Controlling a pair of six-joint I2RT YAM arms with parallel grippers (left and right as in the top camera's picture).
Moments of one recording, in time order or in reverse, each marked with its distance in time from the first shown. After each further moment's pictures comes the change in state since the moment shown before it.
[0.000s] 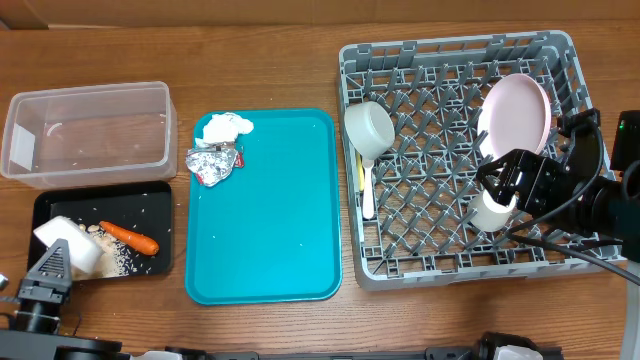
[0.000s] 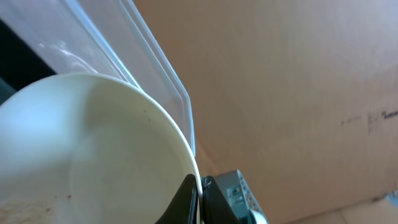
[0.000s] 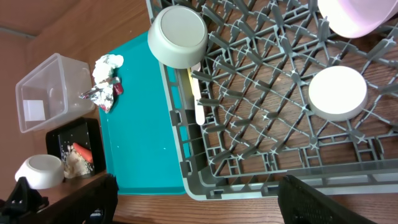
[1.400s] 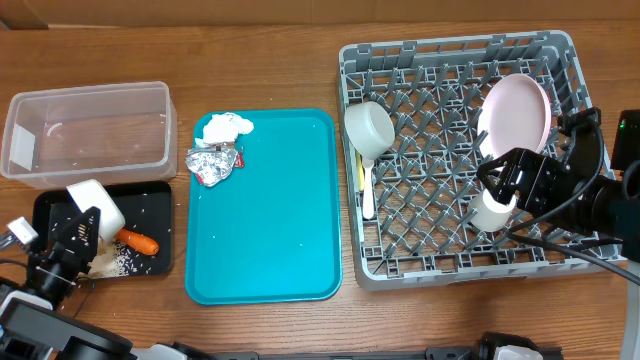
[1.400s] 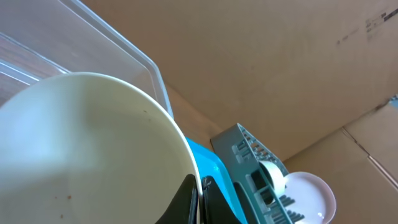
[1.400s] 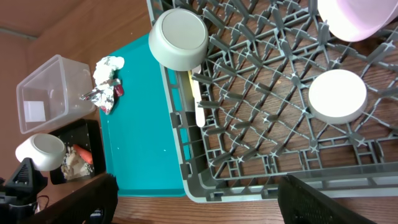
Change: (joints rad) left arm -0.259 0.000 -0.010 0.249 -0.002 0.007; right arm 0.000 0.000 0.000 0.009 0.000 0.000
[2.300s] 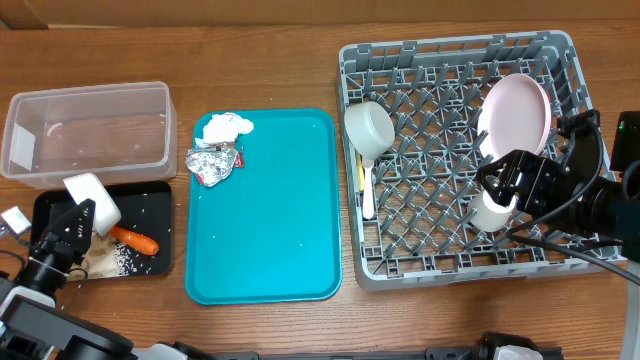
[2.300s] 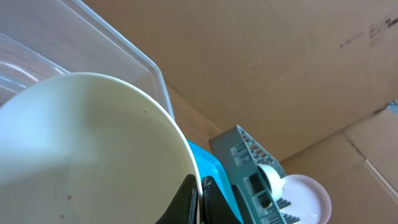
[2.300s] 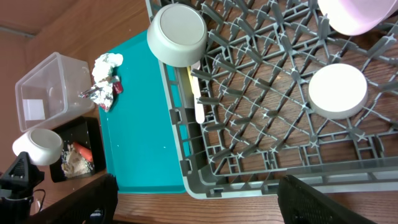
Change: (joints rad) left arm -0.033 0.000 0.002 0.220 -0.022 -0.262; right arm 0.000 0.000 0.000 -0.015 0.000 0.000
